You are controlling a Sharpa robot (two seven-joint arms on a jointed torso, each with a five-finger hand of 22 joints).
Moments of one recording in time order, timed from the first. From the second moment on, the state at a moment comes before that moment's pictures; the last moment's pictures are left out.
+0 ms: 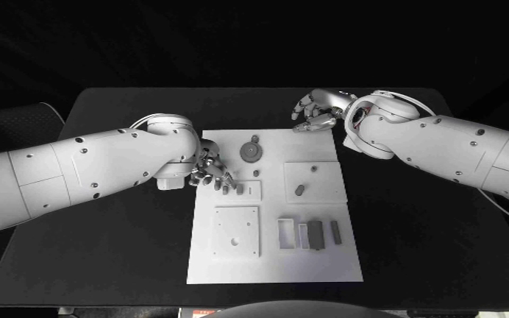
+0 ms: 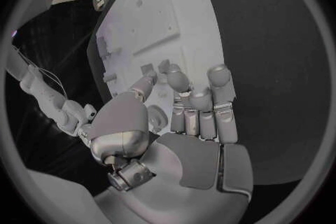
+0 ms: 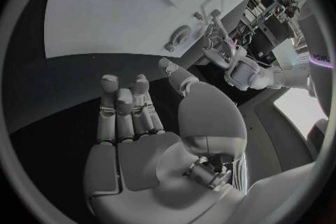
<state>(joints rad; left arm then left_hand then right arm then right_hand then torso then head) 1.39 -0.61 -0.22 1.41 -1.04 0.28 -0.63 0.75 -0.12 0.42 -0.08 0.05 1.15 0.00 0.41 0.84 1.33 -0.11 0.96 0.59 1.17 -0.21 1.46 0.62 0.04 1.30 -0.26 0.68 1.31 1.26 -0.75 -0.01 1.30 -1.36 -0.19 -0.04 1.05 -0.15 0.52 -0.19 0.19 0.83 0.17 0.27 0.45 0.93 0.06 1.16 0.92 1.00 -0.04 1.57 0.82 0.25 0.96 0.03 1.01 1.31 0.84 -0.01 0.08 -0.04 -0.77</state>
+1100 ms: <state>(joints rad) 1.39 -0.70 -0.18 1.40 -0.89 0.09 -0.56 0.84 -0.08 0.43 -0.23 0.07 0.99 0.07 0.30 0.77 1.20 -0.04 0.85 0.53 1.07 -0.14 1.34 0.56 0.02 1.17 -0.23 0.57 1.28 1.26 -0.75 -0.01 1.29 -1.36 -0.19 -0.04 1.05 -0.15 0.52 -0.19 0.19 0.84 0.17 0.27 0.45 0.93 0.06 1.16 0.92 1.00 -0.04 1.57 0.82 0.25 0.96 0.03 1.01 1.31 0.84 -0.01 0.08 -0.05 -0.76</state>
